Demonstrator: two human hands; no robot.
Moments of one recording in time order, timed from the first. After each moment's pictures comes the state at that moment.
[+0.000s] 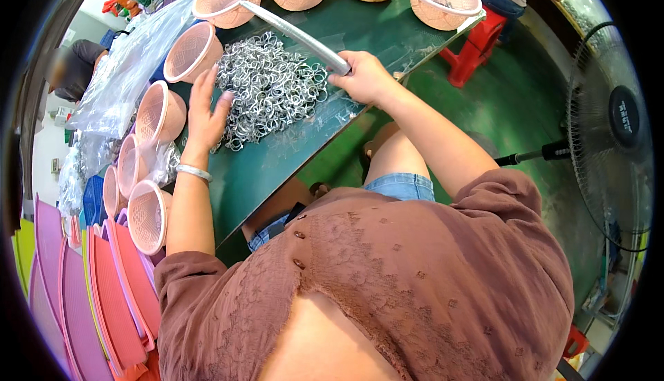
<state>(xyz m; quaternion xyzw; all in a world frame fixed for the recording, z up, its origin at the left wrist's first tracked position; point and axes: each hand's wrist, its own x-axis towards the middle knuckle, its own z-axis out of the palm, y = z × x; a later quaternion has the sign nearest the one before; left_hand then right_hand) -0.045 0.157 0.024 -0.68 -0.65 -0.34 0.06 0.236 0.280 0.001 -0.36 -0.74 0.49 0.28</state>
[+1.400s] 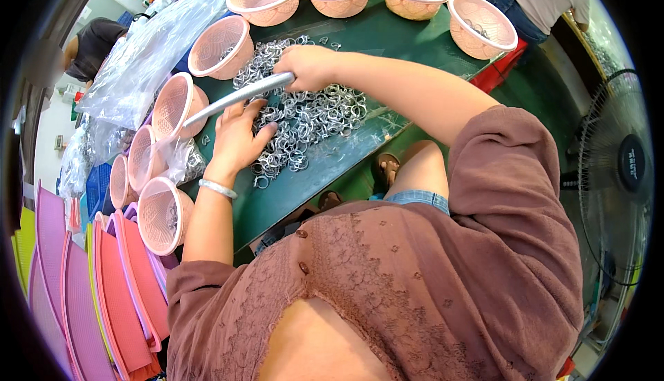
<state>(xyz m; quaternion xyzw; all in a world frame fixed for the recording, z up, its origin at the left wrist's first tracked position) -0.038 0.134 0.027 -0.65 -0.75 -0.12 -0.02 0.093 0.331 0.025 -0.01 -0.98 0.17 0.13</state>
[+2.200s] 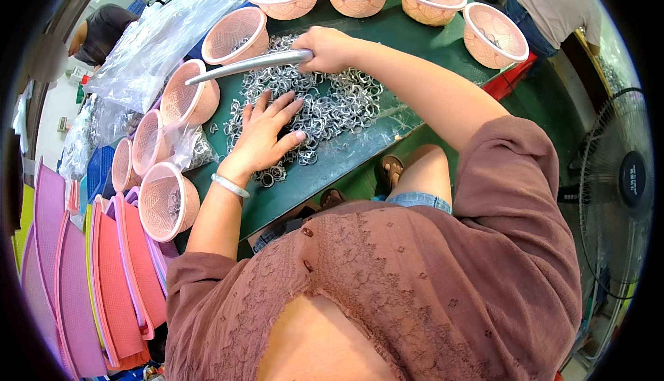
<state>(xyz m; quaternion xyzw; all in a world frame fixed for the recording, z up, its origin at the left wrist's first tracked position) -0.015 0.122 0.033 -0.72 -0.68 -0.10 -0.07 0.091 0.346 0.036 -0.05 -0.97 0.20 0.16</state>
